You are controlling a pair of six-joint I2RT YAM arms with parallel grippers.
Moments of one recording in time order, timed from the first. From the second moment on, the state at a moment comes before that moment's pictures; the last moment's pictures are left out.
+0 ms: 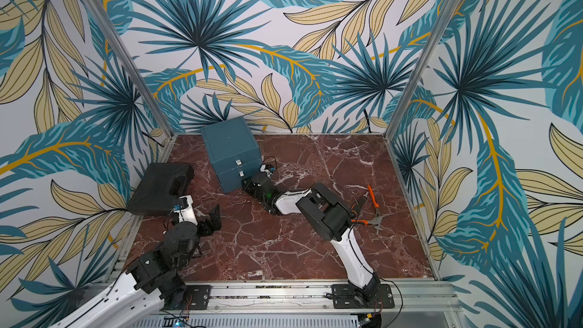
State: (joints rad) left arm -0.73 0.46 0.34 -0.33 -0.66 -0.57; right arm 0.78 2.24 1.33 0.50 0.05 1.20
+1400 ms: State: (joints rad) left arm -0.24 0.55 0.44 -0.26 -0.58 -0.43; right arm 0.77 1.32 0.83 -0.08 0.56 0.95
